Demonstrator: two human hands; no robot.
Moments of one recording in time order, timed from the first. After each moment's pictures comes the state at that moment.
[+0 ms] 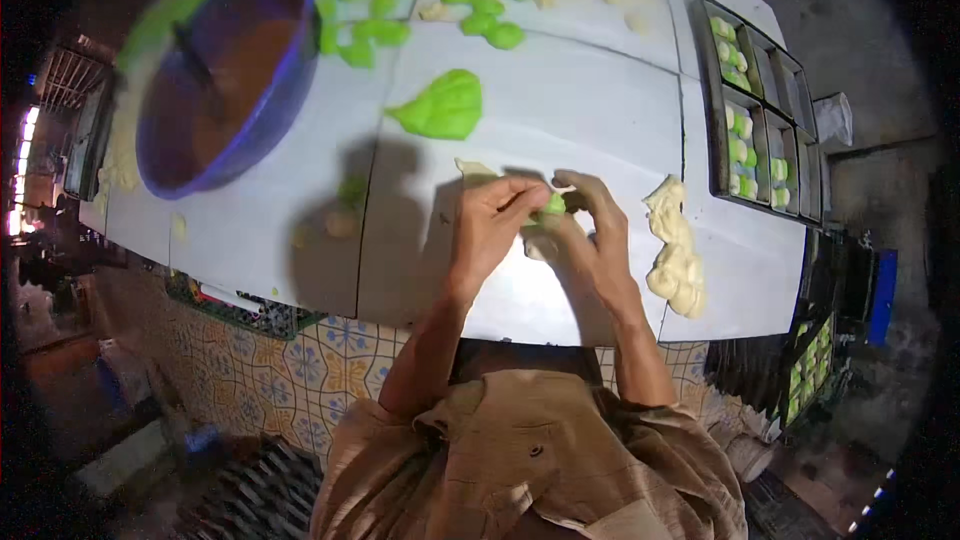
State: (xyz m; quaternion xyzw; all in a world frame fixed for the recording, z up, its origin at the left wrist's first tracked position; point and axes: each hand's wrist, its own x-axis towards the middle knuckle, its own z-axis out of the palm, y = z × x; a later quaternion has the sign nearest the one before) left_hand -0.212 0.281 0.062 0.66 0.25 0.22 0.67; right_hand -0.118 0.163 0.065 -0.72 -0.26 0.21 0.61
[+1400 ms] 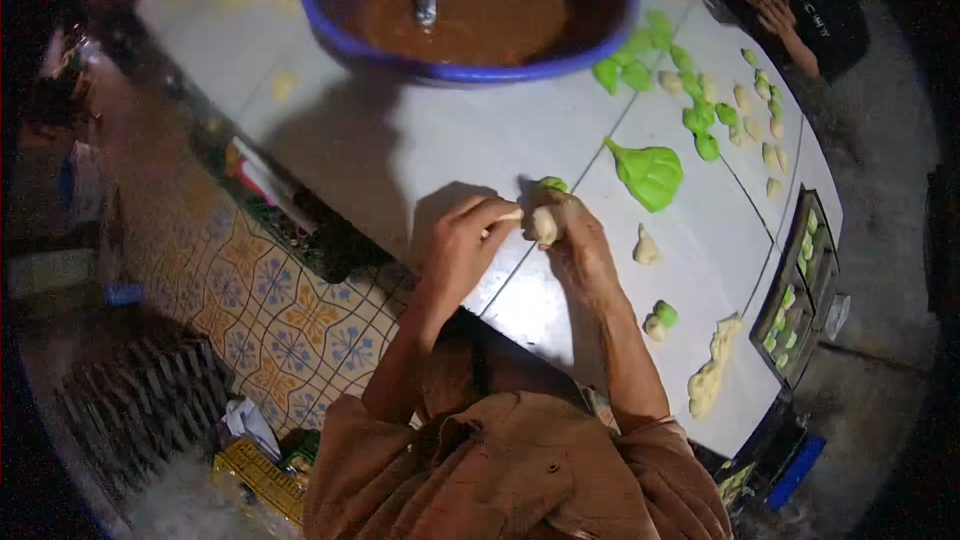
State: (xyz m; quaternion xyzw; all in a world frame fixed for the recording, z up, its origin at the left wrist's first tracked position) left_hand -0.425 0.410 0.015 0.71 0.42 0.35 0.45; right_hand -0.257 0.354 0.021 -0.52 -0.25 0.59 0.56
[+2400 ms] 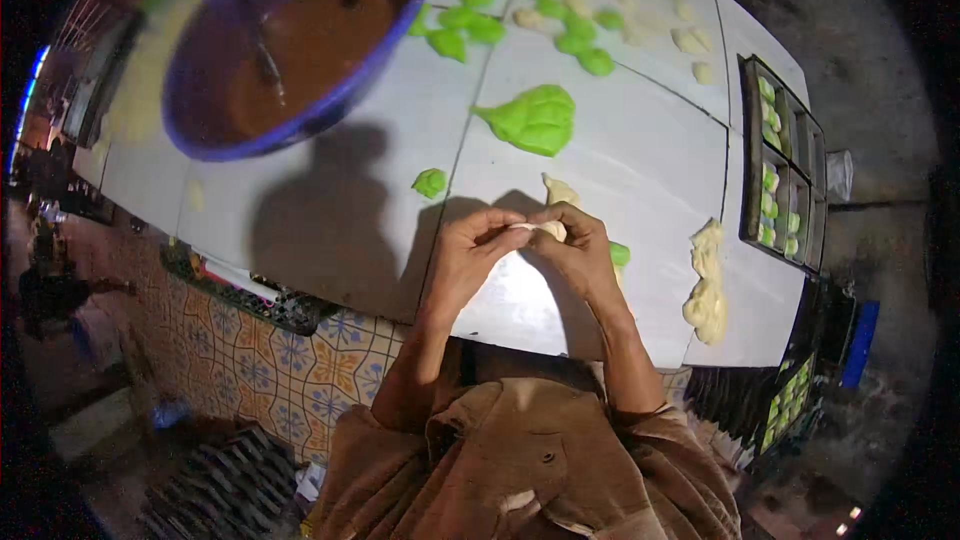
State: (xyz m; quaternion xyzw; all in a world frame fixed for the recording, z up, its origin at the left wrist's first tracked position) left_hand -0.317 0.355 0.031 0.56 0.31 0.21 0.74; right_hand -0.191 0.255 0.055 -0.69 -0.23 0.41 0.55
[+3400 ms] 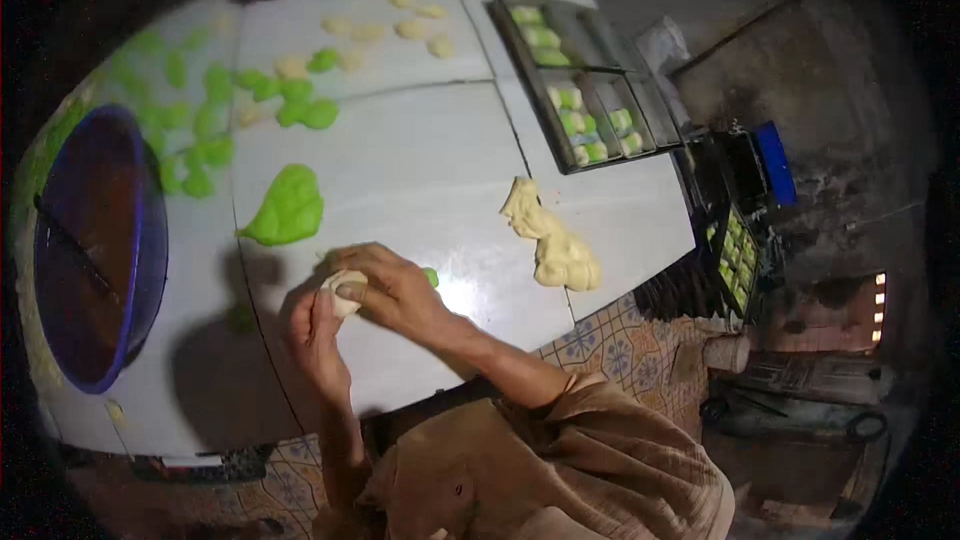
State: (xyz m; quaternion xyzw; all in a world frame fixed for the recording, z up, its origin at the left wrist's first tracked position) left_hand -0.275 0.307 0.020 0.49 0.28 0.25 0.78; right_hand -0.160 0.217 0.053 -0.70 -0.39 0.21 0.56
